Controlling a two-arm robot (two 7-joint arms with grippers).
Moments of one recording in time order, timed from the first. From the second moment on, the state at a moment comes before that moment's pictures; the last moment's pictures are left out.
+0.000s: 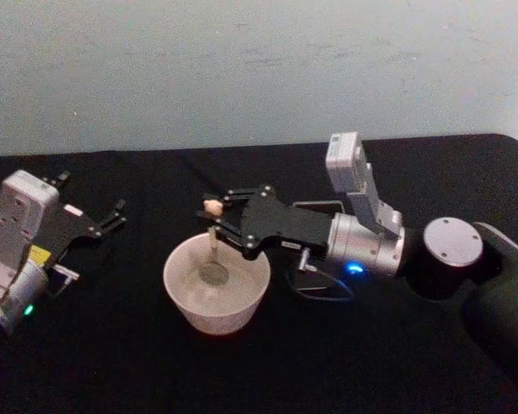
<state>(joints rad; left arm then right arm) -0.20 0.60 0.45 -1.41 -0.25 -0.12 0.03 0.58 0.27 -0.66 -1.03 0.47 -0.30 0.87</state>
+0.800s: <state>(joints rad) -0.20 0.60 0.45 -1.41 -0.25 -0.12 0.03 0.50 0.36 -0.61 -1.17 0.48 -0.27 0.84</state>
